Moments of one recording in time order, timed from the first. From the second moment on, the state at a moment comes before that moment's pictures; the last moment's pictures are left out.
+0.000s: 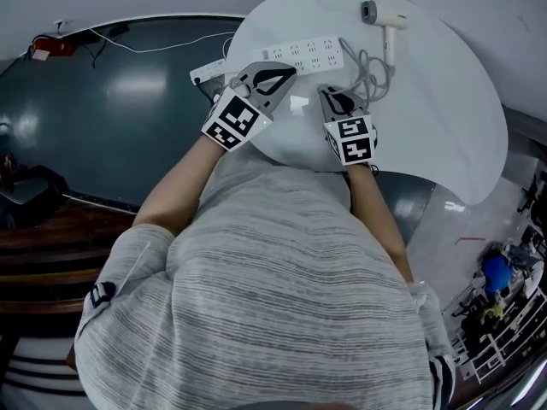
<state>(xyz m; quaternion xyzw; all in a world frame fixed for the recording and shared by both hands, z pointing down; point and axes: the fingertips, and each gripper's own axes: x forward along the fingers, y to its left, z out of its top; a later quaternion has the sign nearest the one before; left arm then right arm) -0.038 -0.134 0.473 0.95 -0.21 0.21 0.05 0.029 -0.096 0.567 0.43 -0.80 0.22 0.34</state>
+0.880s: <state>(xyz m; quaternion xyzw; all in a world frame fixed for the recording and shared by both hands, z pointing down) -0.039 -0.100 0.423 0.97 -0.18 0.13 0.10 0.051 -0.074 0.508 0.49 -0.78 0.29 0.27</state>
